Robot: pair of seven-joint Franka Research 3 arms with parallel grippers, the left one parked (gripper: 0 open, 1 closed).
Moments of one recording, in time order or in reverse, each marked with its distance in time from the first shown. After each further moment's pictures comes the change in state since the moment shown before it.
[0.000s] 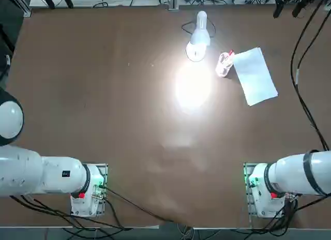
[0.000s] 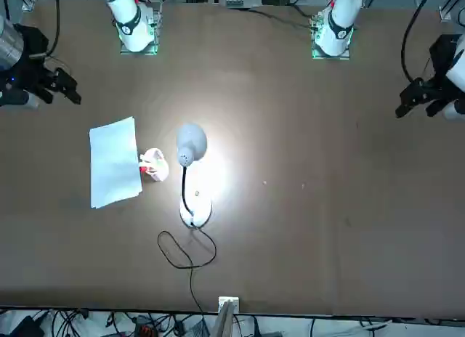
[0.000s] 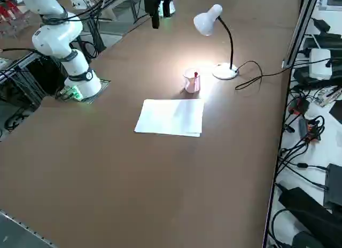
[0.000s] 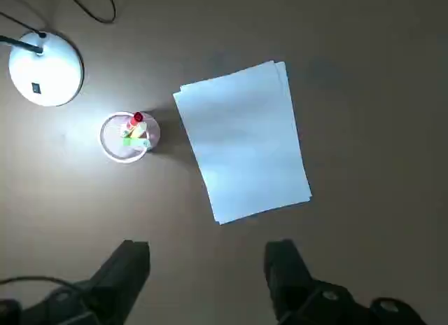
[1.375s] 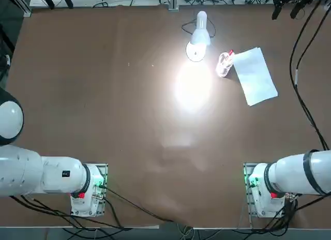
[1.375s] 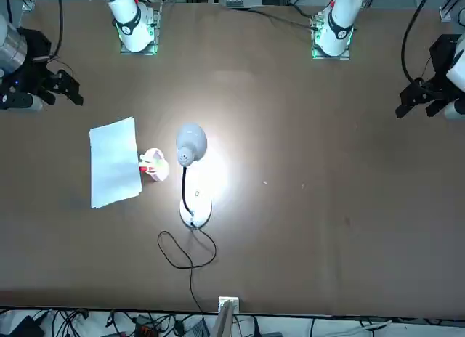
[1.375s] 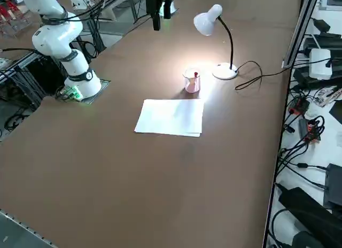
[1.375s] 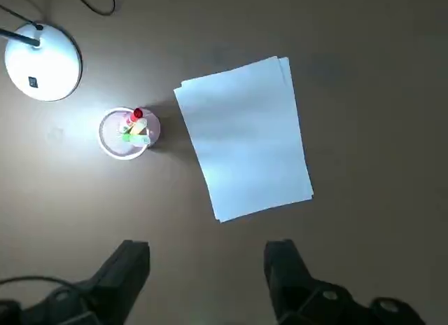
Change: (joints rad) arm 0.002 0.025 0.004 0.002 0.000 -0.001 -0.002
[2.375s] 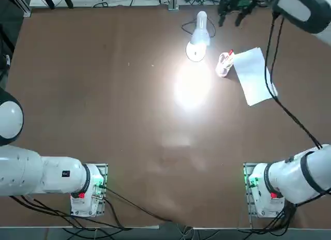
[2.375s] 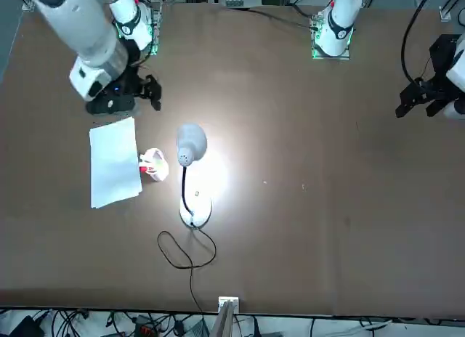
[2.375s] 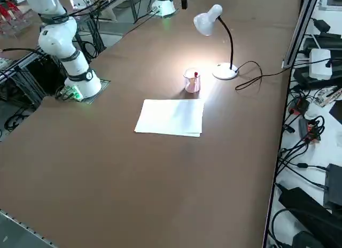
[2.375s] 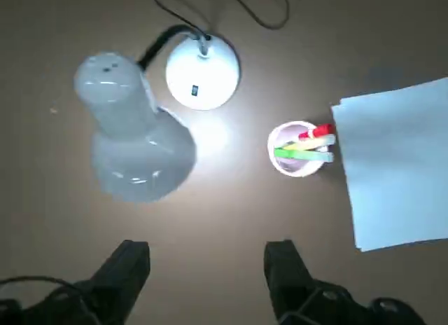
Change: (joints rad) arm 0.425 0.094 0.019 0.033 0.084 0.199 0.381
